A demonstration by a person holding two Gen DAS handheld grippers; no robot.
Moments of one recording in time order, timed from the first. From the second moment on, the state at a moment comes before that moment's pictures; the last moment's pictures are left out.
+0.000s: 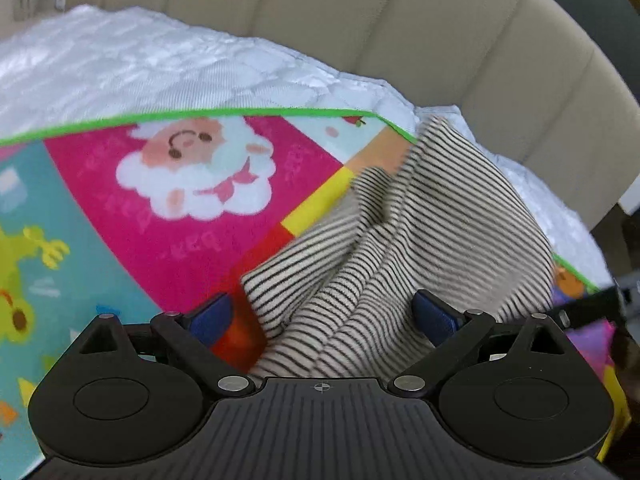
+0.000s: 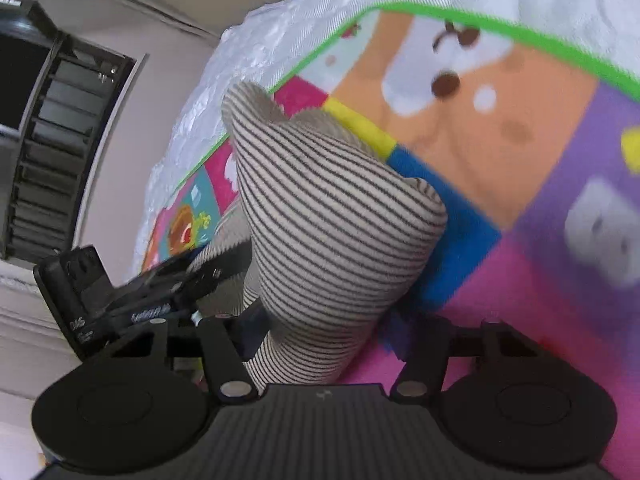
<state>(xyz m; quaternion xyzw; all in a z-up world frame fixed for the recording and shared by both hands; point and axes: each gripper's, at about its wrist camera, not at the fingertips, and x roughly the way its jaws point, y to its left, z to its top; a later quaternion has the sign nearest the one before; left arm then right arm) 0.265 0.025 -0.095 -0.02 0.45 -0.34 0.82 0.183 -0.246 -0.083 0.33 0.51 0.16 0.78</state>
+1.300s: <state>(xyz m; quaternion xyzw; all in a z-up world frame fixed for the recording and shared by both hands) 0.232 0.076 -0.083 -0.22 0.45 -0.01 0.86 0.144 -0.105 -0.058 -0.24 0.26 0.07 0.93</state>
